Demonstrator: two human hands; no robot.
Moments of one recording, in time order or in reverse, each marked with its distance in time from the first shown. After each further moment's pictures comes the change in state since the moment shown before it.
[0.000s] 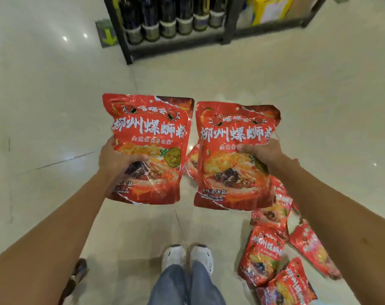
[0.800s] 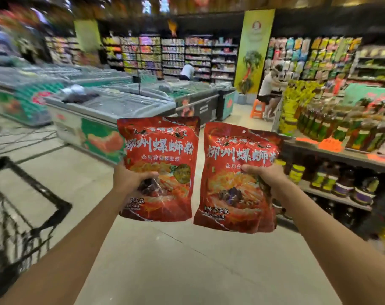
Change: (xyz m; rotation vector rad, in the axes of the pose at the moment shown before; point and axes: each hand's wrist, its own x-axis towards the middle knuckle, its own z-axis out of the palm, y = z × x) left_hand -0.378 0.182 -0.292 -0.557 0.872 0.238; right_hand -0.339 -0.325 0.033 -0.070 -0.703 -0.743
